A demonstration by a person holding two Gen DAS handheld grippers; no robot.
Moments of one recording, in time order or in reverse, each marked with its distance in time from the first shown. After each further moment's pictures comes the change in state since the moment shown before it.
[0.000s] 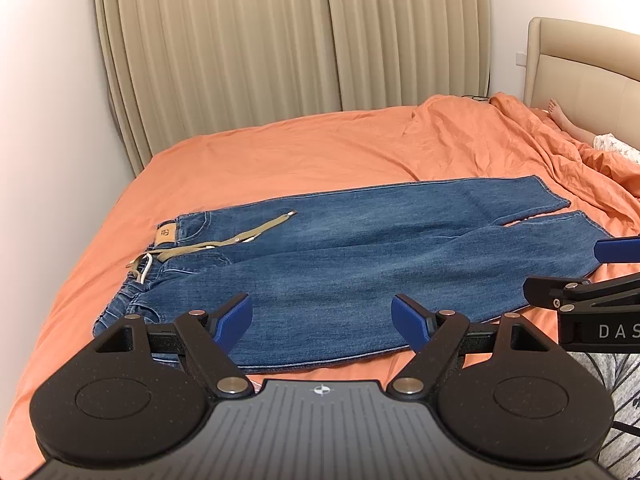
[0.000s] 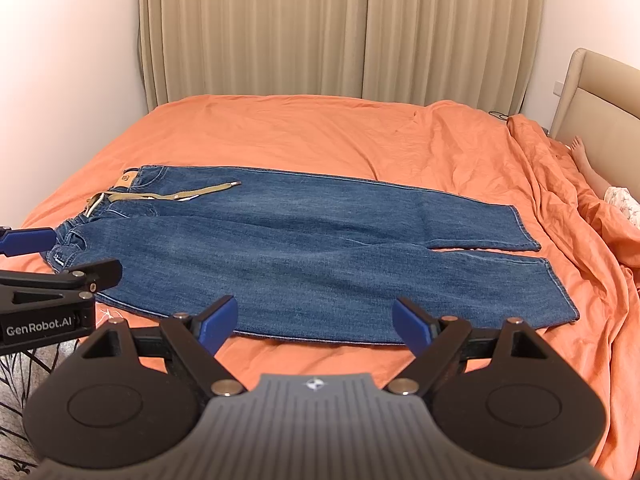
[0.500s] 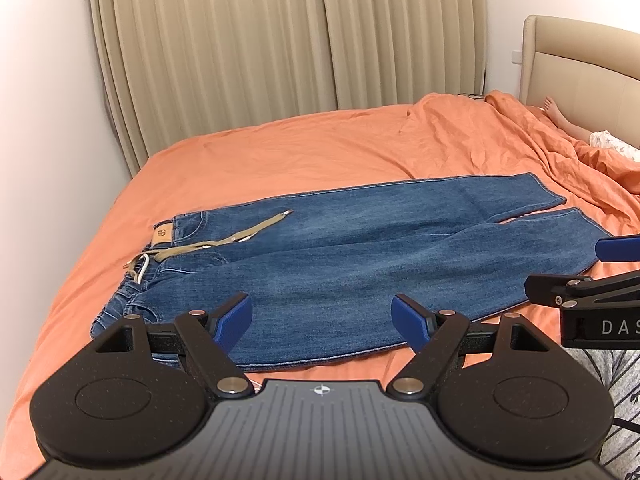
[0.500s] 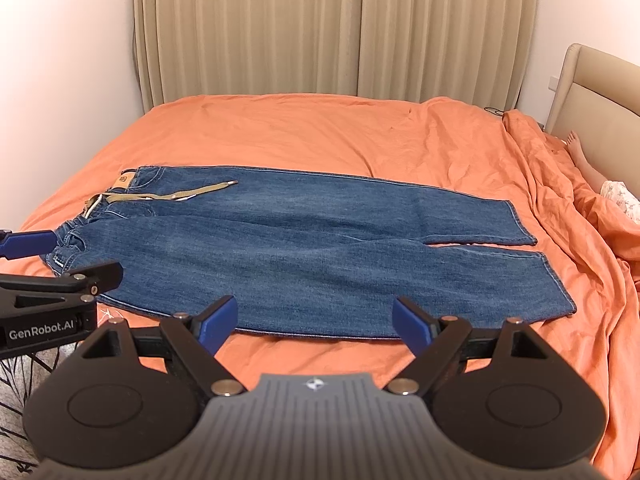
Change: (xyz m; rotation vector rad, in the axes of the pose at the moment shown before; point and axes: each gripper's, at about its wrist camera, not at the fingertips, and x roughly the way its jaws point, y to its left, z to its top) left arm 0.000 0.001 -0.001 0.009 0.006 -0.012; right arm -0.006 0.000 0.001 0.016 0.009 -0.010
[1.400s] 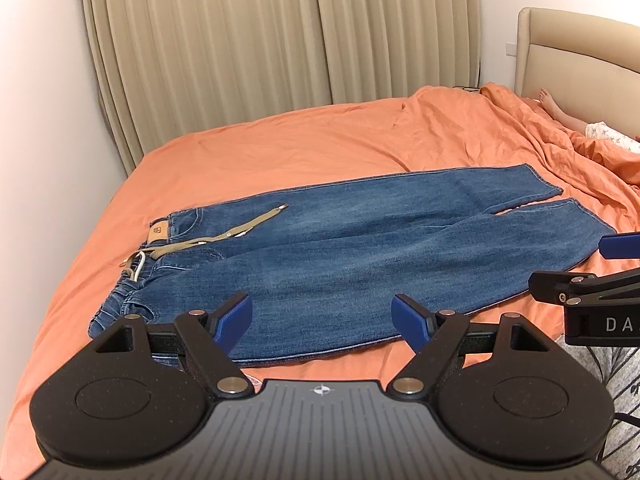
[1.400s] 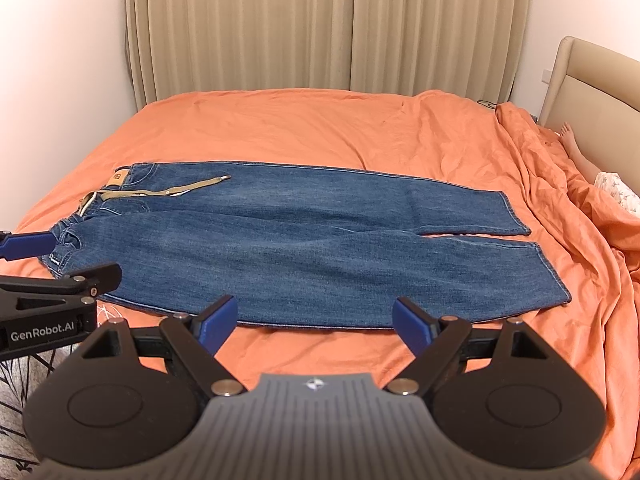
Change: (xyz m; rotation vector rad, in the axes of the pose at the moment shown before) left arm 0.001 -0.009 -0.002 0.020 0.014 -0.001; right arm -0.001 0.000 -0.001 0.016 0.018 -0.018
